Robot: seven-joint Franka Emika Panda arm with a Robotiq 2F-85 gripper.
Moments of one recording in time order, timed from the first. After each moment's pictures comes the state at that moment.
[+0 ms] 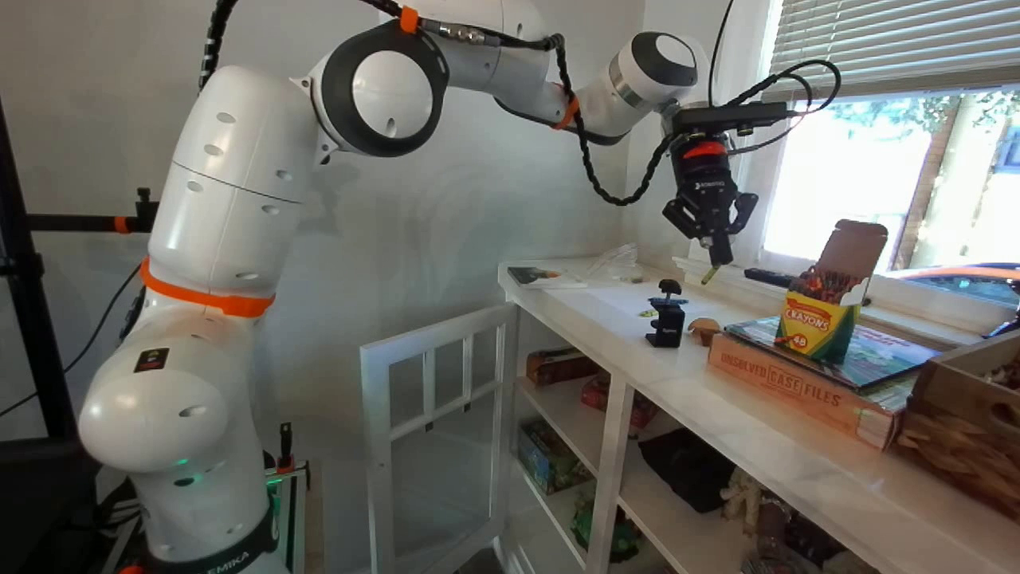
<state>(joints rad) 0.03 0.33 0.07 -1.23 -0.60 1.42 -1.06</state>
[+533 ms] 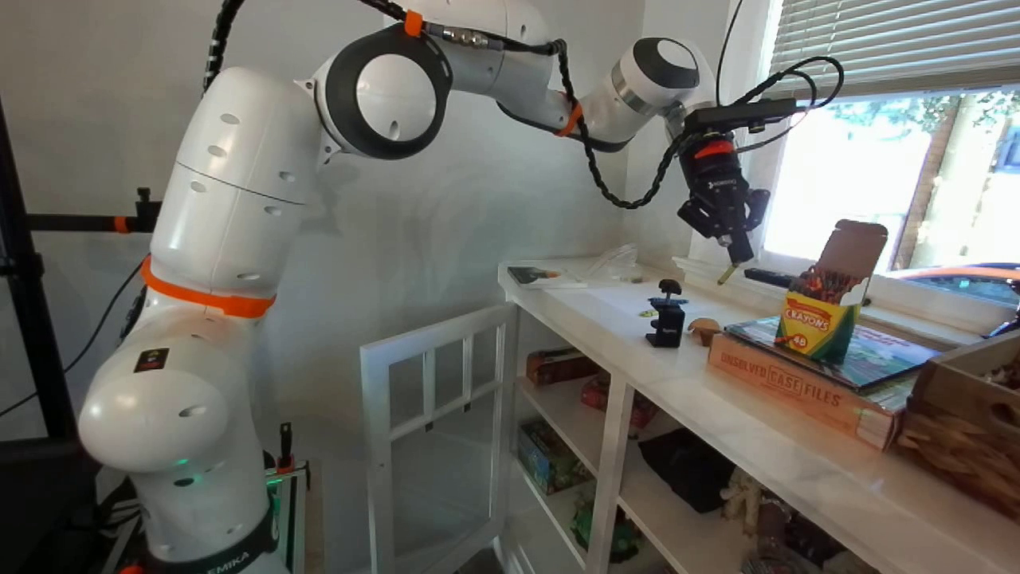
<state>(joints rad) 0.03 0.35 0.07 -1.23 -0.66 1.50 -1.11</state>
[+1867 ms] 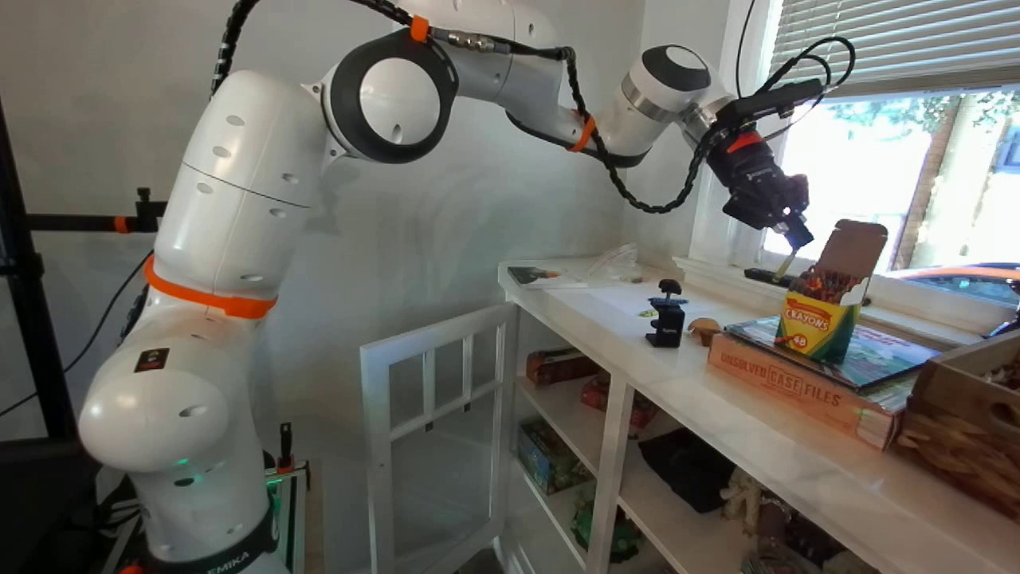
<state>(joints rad) 0.03 0.37 0.02 -1.23 -0.83 1.69 -1.18</state>
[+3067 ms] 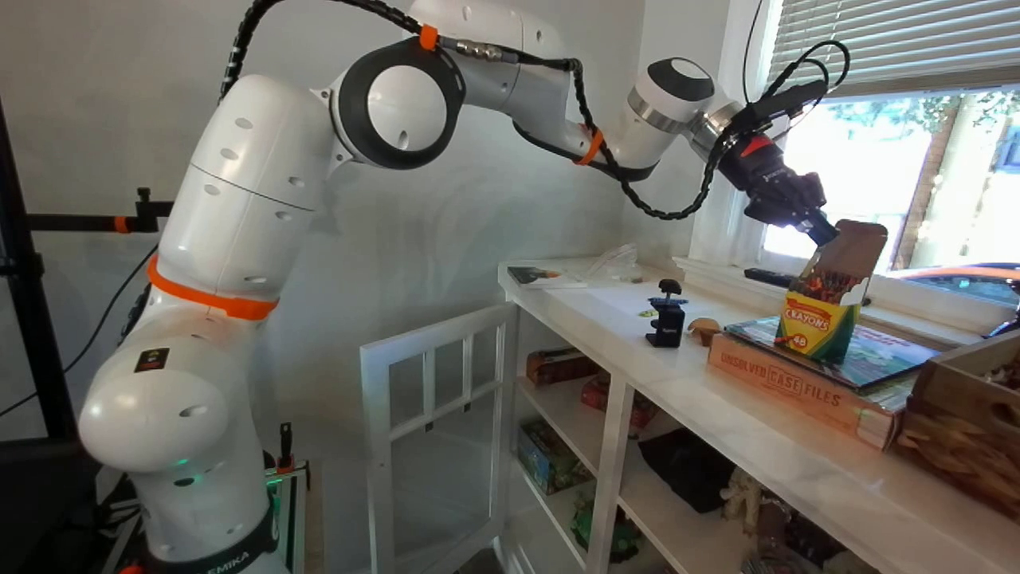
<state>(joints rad) 0.03 0.40 0.01 -1.23 -0.91 1.81 -1.22</state>
